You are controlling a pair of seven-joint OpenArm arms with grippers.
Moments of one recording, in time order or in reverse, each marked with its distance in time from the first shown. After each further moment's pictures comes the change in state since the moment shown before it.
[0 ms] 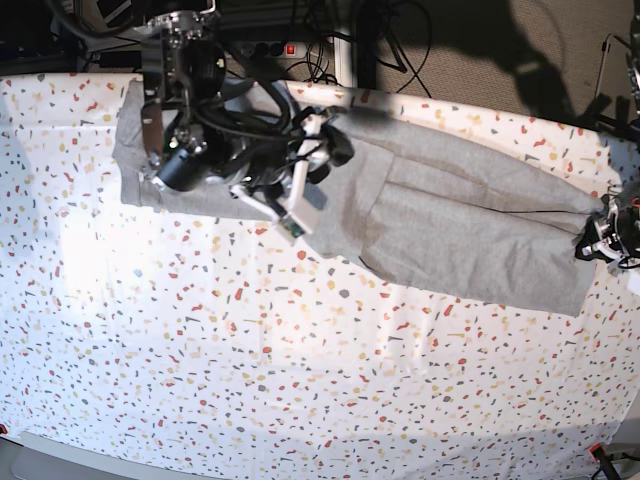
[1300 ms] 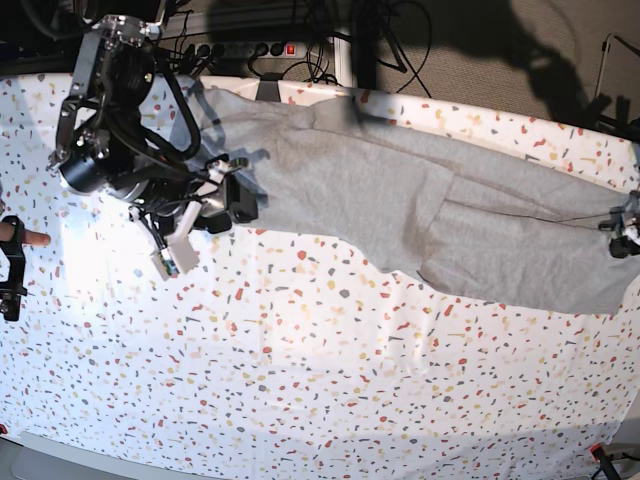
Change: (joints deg) left arm 1.2 -4.9 0.5 -0.7 18.0 0.2 -23.0; right arm 0.0 6.2 16.4 4.3 2.1 0.4 4.8
